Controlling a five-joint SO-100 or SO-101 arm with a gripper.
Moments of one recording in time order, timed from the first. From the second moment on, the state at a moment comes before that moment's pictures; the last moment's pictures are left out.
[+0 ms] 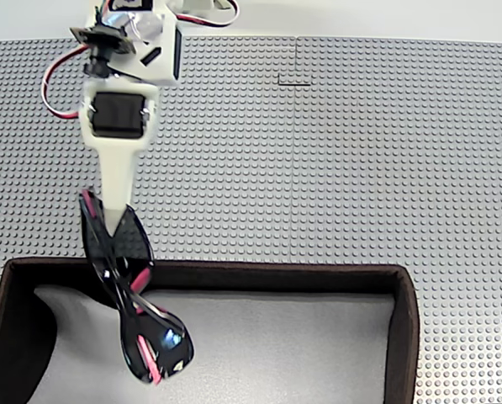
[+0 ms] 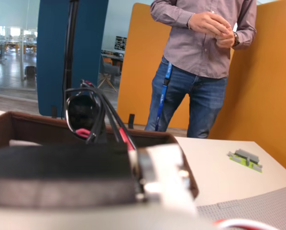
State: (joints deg) arm -1.7 71.5 48.5 44.1 6.4
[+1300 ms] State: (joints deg) arm -6.4 95.4 51.2 79.9 14.3
